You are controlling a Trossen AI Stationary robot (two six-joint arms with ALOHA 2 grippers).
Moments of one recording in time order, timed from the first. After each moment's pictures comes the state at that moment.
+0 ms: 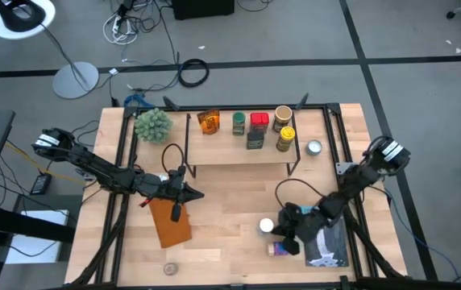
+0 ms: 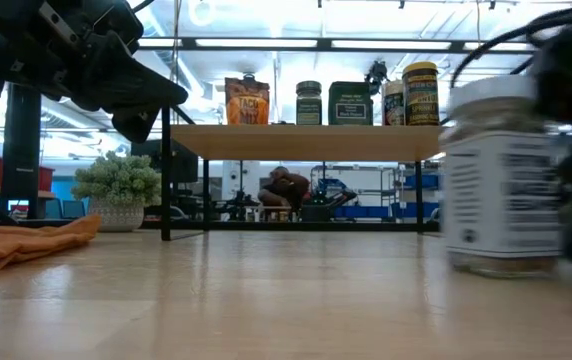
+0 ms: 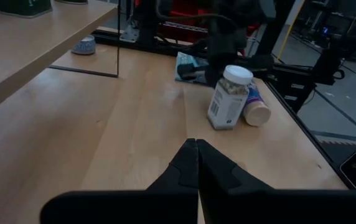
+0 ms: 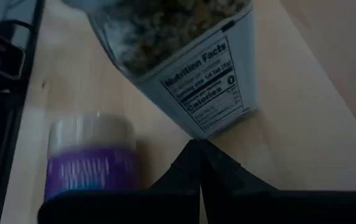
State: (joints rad) left arm -0.33 1.18 0.26 0.71 -0.25 -0.27; right arm 0.72 1.65 0.54 0.33 0.40 0.90
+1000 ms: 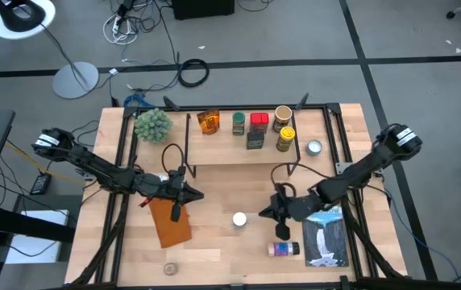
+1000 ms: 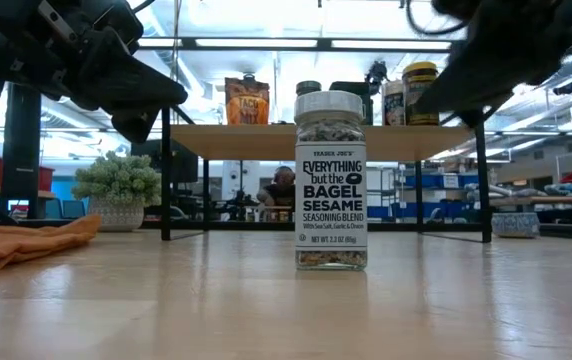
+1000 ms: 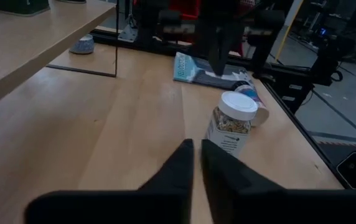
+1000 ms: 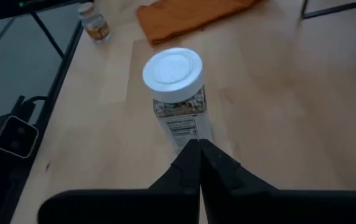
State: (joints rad) left arm -0.33 1.18 0.26 0.71 -0.25 -0.28; right arm 0.52 1.43 0.68 0.14 0.37 0.49
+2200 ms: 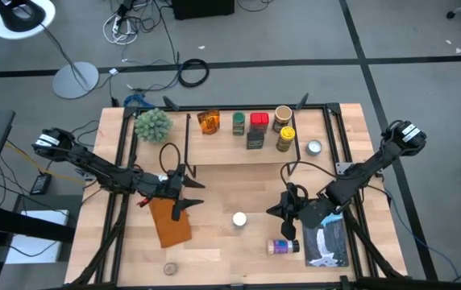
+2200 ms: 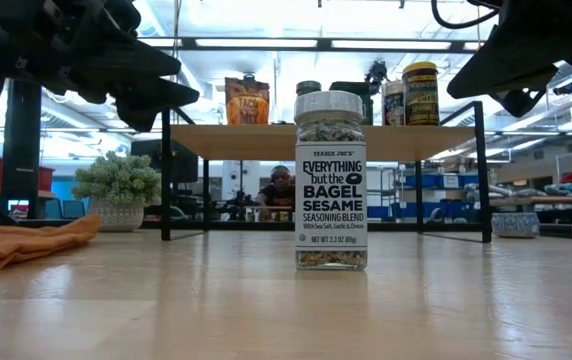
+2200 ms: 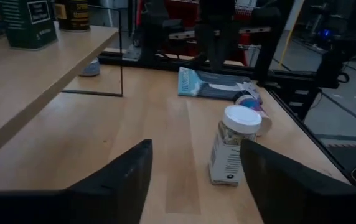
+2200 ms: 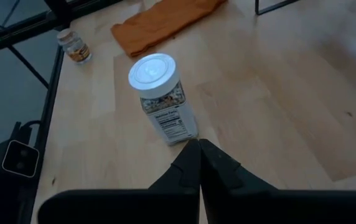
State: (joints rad) left arm -0.33 1.18 0.26 0.77 -0.28 -0.19; right arm 0.63 1.33 0.68 -0.02 0.56 0.73
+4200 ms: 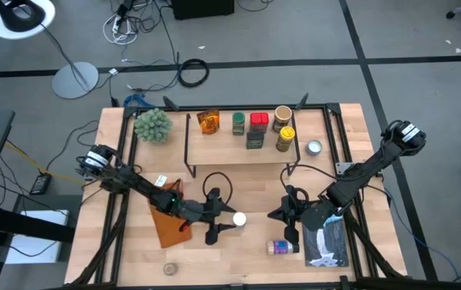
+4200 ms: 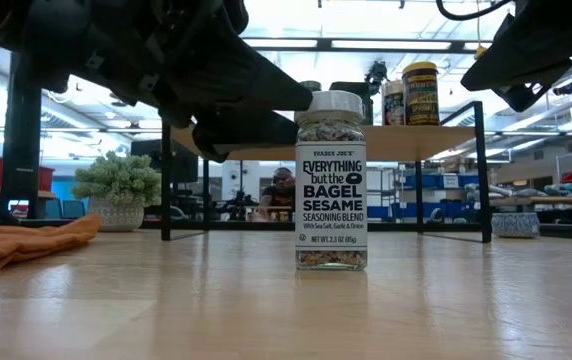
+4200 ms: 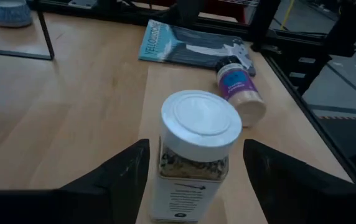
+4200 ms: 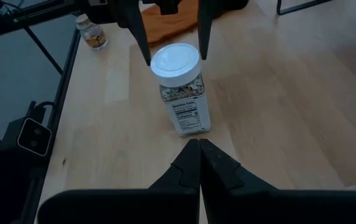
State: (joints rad) left arm -0.41 1.79 0.75 0.71 -0.29 -0.30; right arm 0.66 1.33 0.68 -0.01 0.53 0.66
